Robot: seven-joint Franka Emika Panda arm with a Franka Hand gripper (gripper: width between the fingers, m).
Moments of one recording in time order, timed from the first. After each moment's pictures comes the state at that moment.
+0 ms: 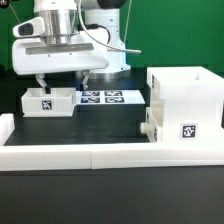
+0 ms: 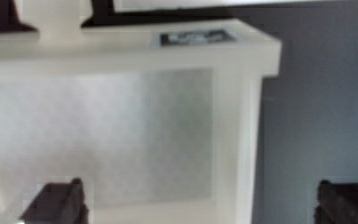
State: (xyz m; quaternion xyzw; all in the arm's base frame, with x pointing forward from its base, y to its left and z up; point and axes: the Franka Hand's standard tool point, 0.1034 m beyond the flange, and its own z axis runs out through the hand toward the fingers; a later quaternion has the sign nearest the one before) arm 0.384 -0.107 0.036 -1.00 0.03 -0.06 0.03
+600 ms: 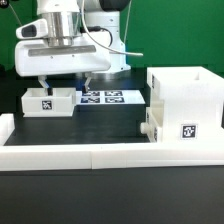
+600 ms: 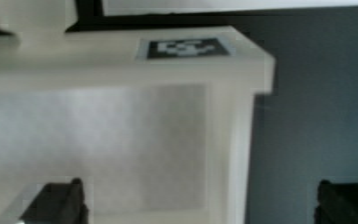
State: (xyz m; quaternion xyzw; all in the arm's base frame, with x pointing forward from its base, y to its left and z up) arm 0.384 -0.104 0.031 -1.00 0.02 -0.07 0.02
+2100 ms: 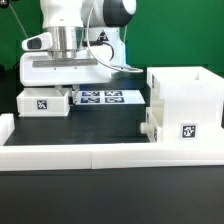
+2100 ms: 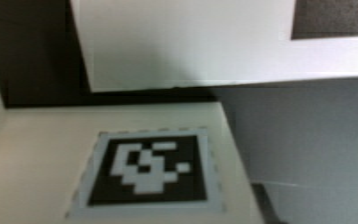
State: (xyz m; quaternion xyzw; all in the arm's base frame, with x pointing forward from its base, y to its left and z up) arm 0.369 -0.103 0.005 -1.00 0.03 -0.09 0.01
